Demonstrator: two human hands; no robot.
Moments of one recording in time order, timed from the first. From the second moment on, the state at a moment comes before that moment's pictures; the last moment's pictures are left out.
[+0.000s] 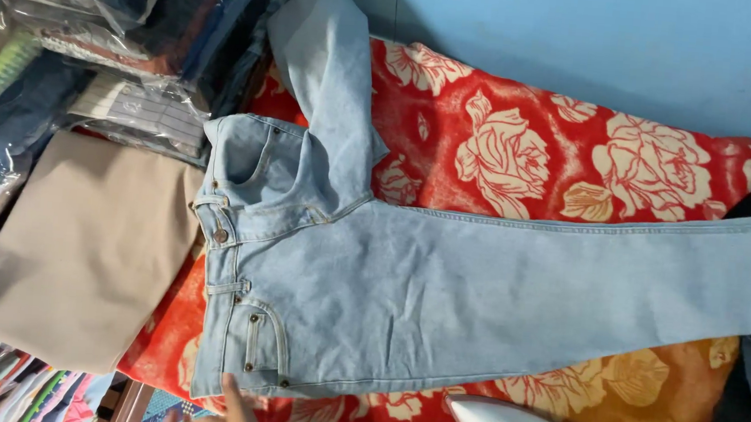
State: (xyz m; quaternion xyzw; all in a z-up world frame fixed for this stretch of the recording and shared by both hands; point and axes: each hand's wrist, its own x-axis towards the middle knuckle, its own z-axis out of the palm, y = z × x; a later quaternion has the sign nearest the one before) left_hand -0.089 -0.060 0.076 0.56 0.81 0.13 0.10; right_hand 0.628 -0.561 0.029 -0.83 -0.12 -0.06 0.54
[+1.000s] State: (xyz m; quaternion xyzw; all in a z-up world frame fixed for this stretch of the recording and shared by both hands) left_hand 0.076 0.191 0.016 0.75 0.50 0.41 0.10; right_hand 0.499 -0.065 0.133 -0.84 -0.43 -0.08 0.30
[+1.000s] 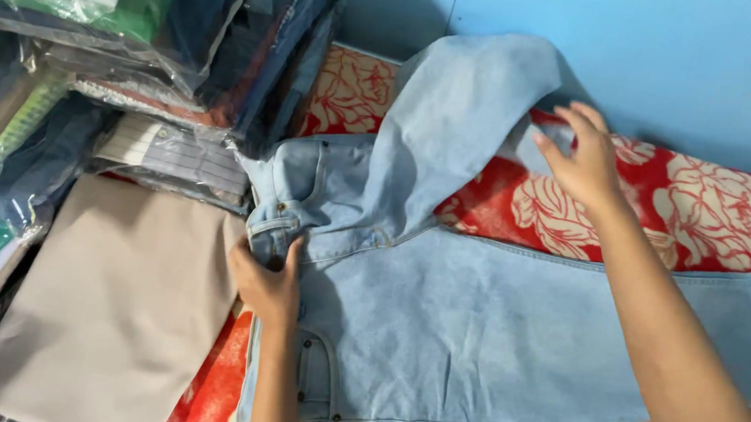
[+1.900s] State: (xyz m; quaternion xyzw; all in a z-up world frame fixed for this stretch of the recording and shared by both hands) left_hand 0.266 0.055 0.017 0.99 0.04 0.08 0.07; right_hand 0.408 -0.320 0.015 -0.98 -0.19 0.02 0.05
